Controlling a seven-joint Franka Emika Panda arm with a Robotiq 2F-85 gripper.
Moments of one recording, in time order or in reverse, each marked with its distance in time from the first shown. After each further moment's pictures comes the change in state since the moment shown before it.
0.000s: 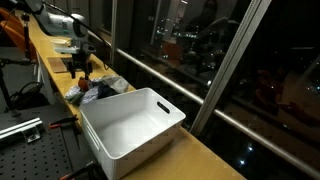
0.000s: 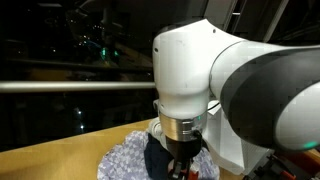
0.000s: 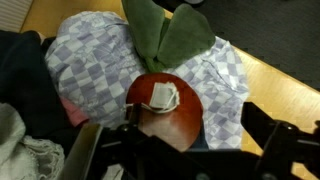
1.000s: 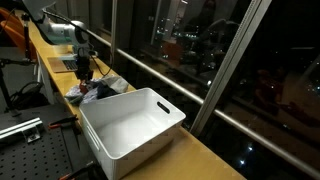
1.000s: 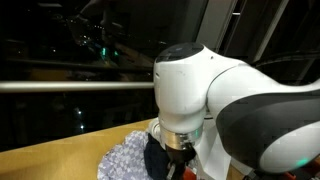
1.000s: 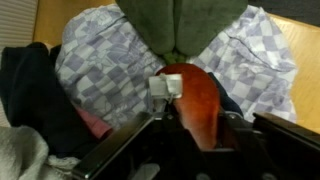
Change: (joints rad) arm 0.055 0.029 -0.088 -0.025 -0.077 0.088 0.227
